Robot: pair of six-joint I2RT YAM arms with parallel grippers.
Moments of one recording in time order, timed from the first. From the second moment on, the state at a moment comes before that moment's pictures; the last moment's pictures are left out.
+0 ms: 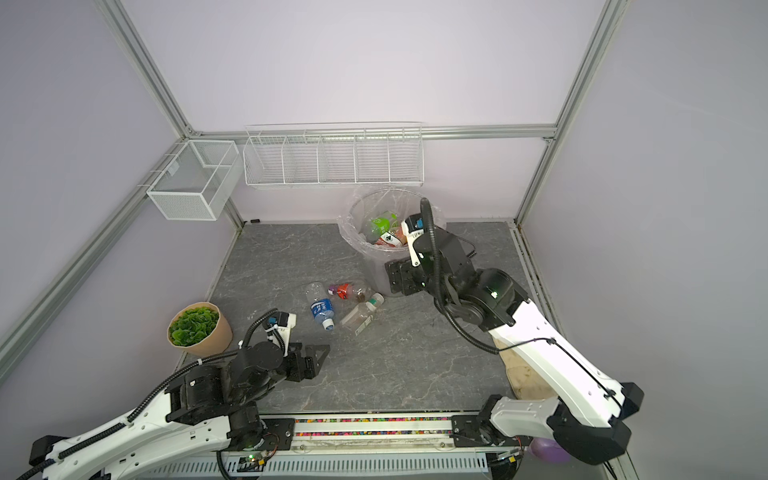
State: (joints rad) left arm -1.14 0.60 0.65 -0.74 -0.35 -0.83; right arm 0.85 1.19 1.52 -0.89 0.28 0.33
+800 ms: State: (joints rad) left arm -0.87 1.33 0.92 -0.52 -0.16 -0.56; right arm 0.87 0.69 0.89 -0.85 0.21 0.58
